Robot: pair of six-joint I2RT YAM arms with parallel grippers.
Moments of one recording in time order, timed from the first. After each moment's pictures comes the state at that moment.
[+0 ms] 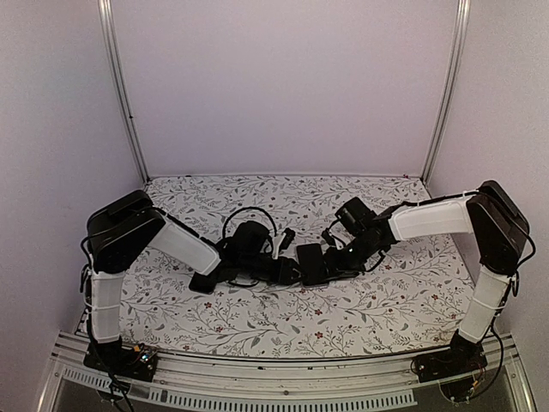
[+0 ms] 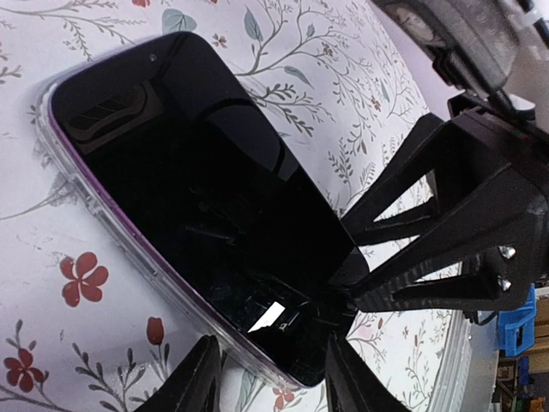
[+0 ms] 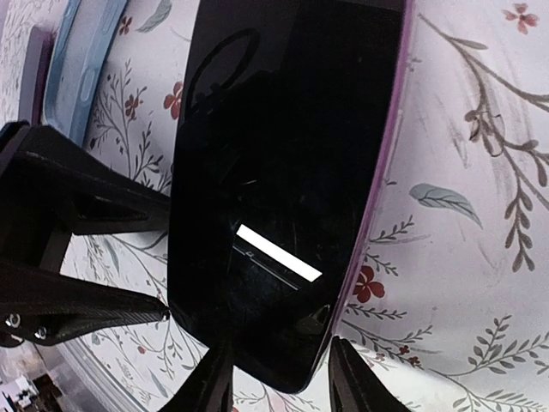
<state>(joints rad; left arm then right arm) -0.88 2.10 1.04 0.47 0.40 -0.63 0.69 1.82 1.07 -0.41 -0.37 0.48</state>
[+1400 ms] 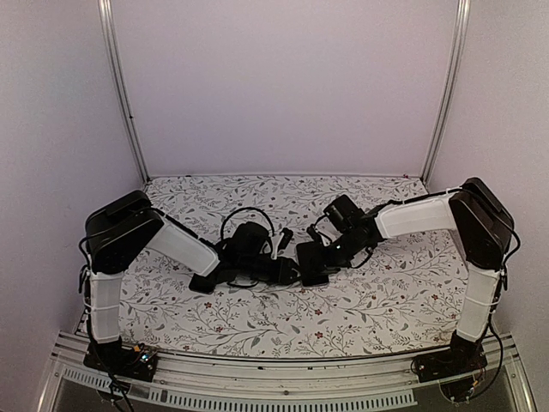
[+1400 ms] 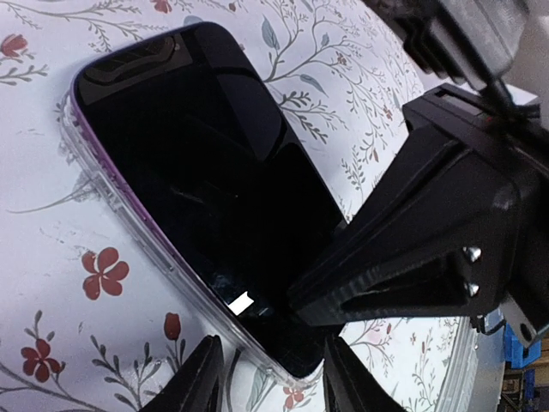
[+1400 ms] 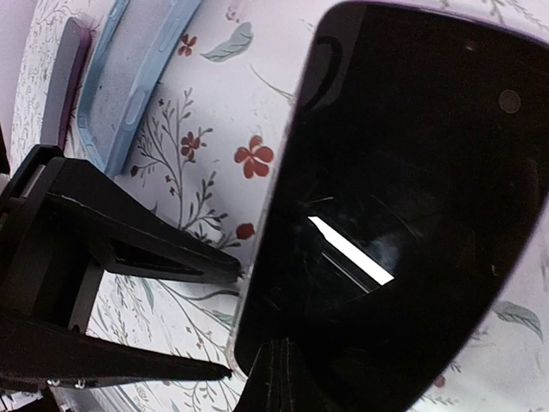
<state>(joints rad) -0.89 2.09 1.02 0.47 0.35 -0.64 0.71 1.94 1.17 -0.34 -0.41 0.42</state>
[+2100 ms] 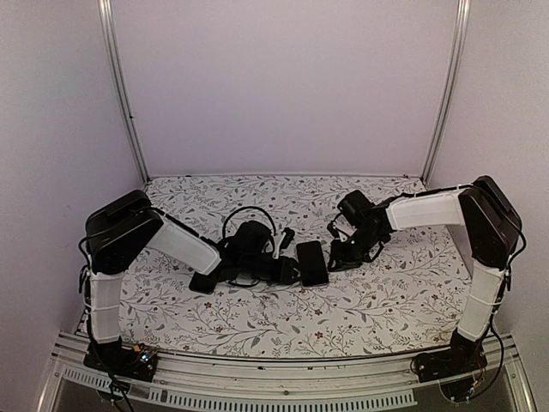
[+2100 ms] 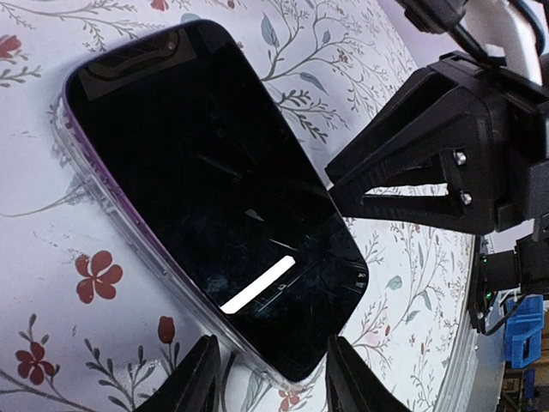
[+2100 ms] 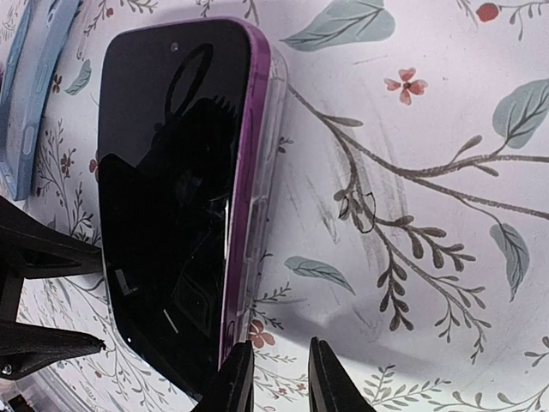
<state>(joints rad) -0.90 2.09 1.04 0.43 0.35 -0.64 0.63 1.89 1.17 -0.51 -0.26 0.38</state>
